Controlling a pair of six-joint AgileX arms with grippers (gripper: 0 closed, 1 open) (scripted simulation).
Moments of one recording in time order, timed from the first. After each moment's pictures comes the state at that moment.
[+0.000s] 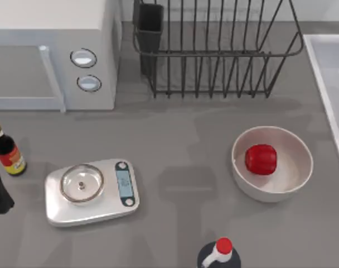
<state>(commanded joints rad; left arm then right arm) 0.00 0.00 0.00 0.00 0.00 0.00 -0.28 1.86 1.70 -0.90 -0.01 -0.28</state>
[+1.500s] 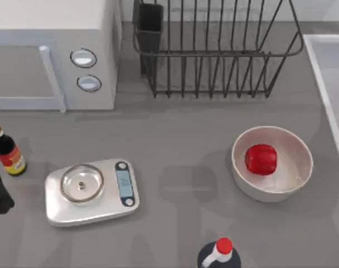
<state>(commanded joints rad) 0.00 0.00 0.00 0.00 0.00 0.00 -0.38 2.66 2.25 -1.06 -0.03 -0.35</state>
